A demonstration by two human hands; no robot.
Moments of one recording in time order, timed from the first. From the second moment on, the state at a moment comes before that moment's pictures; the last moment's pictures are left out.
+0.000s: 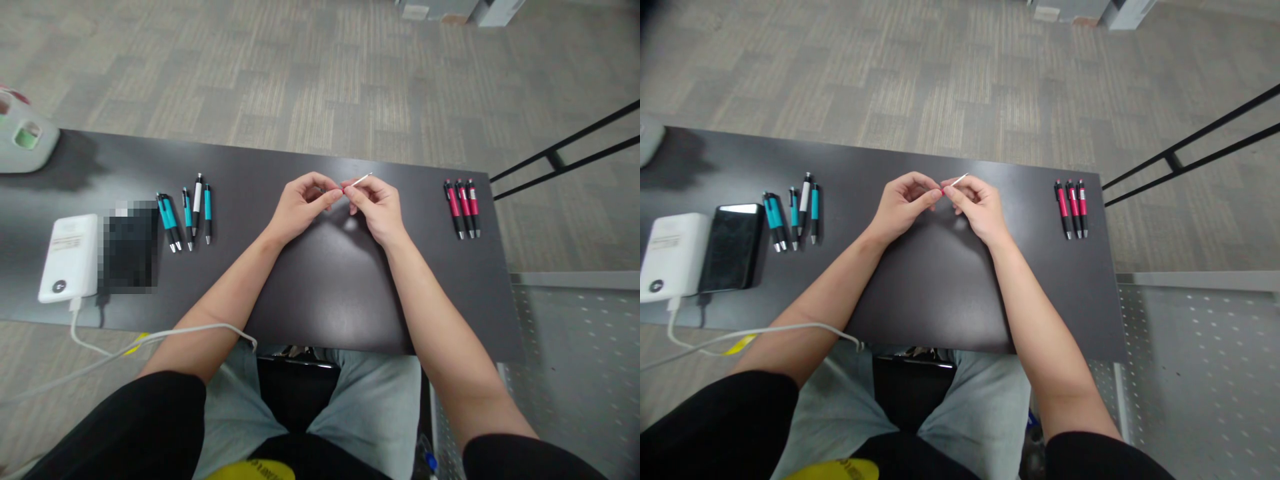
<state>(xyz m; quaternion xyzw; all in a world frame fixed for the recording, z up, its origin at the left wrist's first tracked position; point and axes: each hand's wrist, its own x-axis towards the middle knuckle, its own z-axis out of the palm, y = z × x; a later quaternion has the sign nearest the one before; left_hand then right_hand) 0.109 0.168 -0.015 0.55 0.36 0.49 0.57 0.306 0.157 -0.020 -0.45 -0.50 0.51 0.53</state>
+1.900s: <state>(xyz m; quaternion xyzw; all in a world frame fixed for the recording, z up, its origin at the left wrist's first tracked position) 0.115 0.157 -0.019 0.74 0.17 0.62 0.21 0.325 0.149 -0.018 -0.44 -0.69 0.30 0.50</state>
